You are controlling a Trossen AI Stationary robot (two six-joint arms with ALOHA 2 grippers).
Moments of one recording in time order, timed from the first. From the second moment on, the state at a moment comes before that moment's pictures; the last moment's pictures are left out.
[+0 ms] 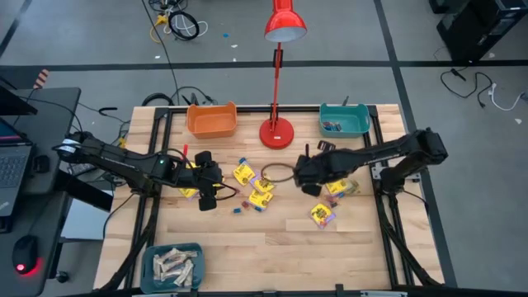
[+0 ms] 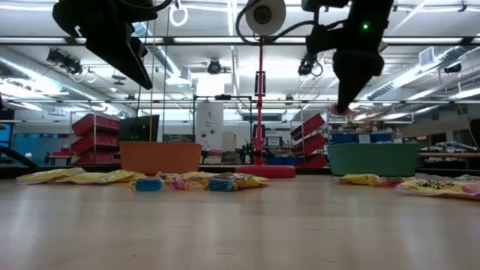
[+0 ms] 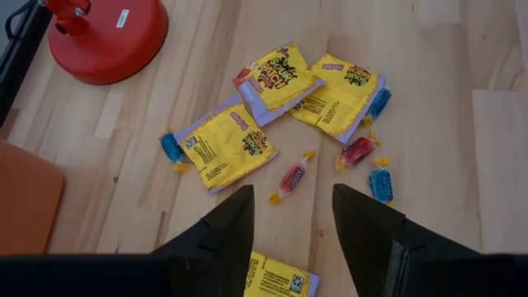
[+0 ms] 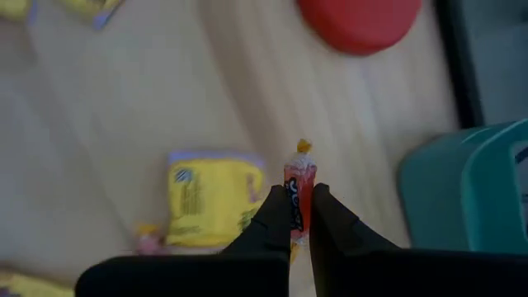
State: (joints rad) left arm -0.22 1.12 0.85 -0.64 -0.33 -0.24; right arm 0.10 1.57 1.20 -1.10 0.48 0.44
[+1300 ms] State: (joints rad) left arm -0.22 1.12 0.85 -0.64 -0.33 -0.24; right arm -0.62 1.31 1.18 -1.00 0.36 0.39
